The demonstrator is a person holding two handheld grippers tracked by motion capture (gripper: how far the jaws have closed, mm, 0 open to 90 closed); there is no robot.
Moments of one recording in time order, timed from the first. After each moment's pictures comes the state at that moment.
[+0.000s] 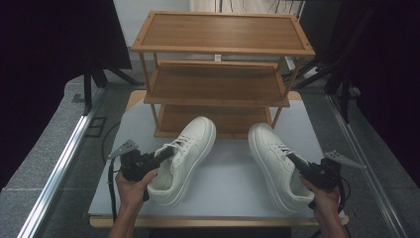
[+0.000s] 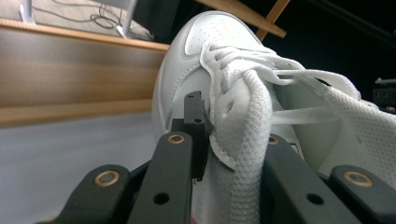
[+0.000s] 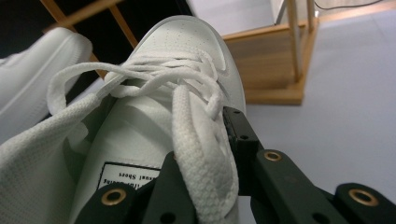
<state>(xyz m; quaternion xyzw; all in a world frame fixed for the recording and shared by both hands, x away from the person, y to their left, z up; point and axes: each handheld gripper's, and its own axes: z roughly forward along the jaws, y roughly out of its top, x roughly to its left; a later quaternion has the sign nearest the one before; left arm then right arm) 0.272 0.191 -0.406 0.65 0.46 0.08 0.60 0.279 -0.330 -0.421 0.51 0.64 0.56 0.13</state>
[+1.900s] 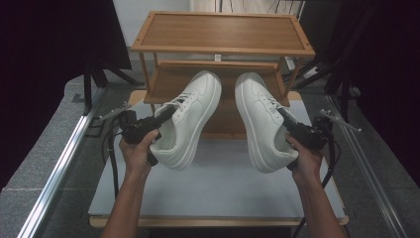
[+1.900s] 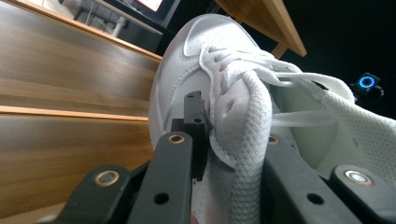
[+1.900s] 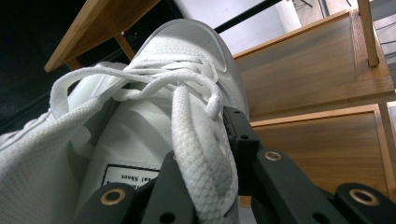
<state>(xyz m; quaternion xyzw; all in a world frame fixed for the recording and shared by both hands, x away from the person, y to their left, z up) 0.328 0.184 -0.334 0.57 0.45 0.05 0.68 0.330 -0.270 -0.326 0.52 0.55 0.65 0.12</state>
